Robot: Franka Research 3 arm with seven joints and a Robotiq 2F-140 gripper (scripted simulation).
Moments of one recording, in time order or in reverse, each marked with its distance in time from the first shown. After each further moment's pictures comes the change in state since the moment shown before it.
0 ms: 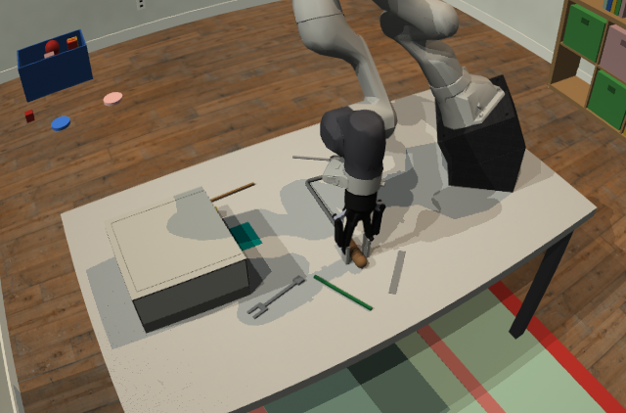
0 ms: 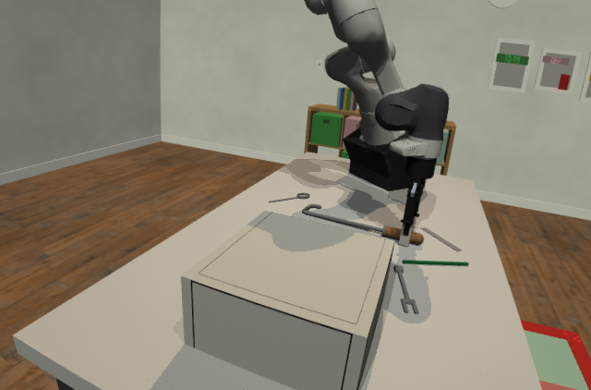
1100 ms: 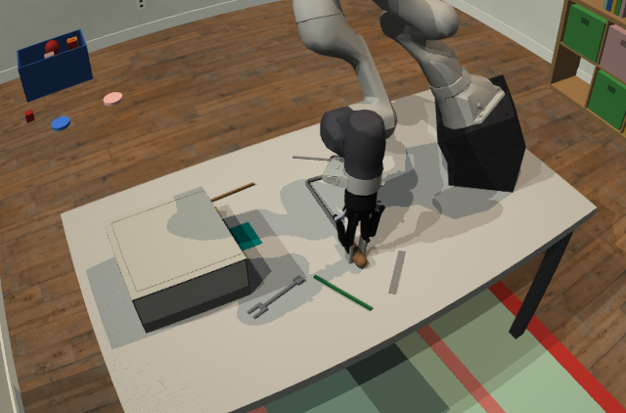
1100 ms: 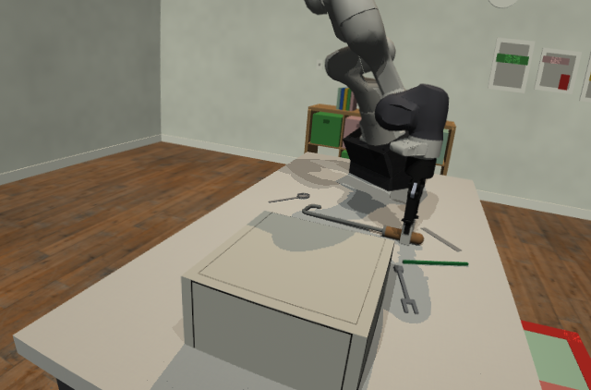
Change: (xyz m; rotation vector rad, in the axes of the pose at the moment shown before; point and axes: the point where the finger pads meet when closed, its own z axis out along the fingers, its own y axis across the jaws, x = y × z) arm 0.000 0.000 0.000 0.000 0.000 0.001
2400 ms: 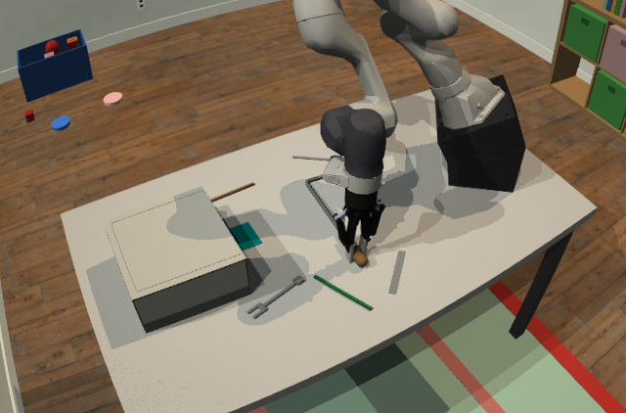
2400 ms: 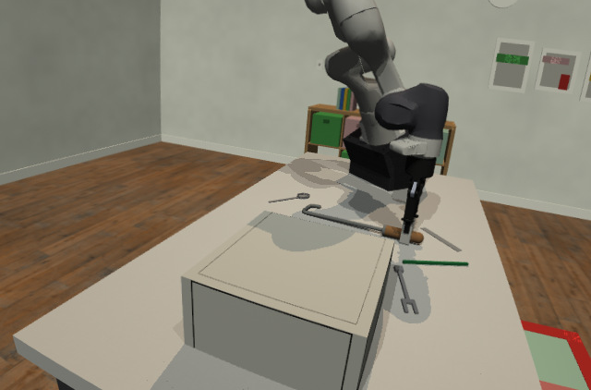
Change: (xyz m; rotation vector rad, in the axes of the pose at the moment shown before) arm 0.001 0.001 -0.002 -0.001 0.000 -0.003
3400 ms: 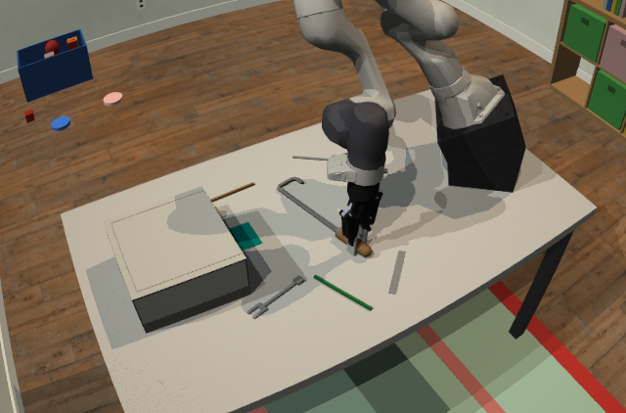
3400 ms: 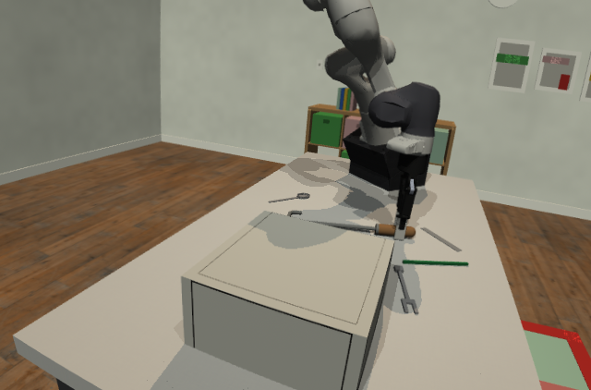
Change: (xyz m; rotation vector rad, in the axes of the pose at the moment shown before) arm 0.024 0.016 0.000 0.013 0.008 -0.319
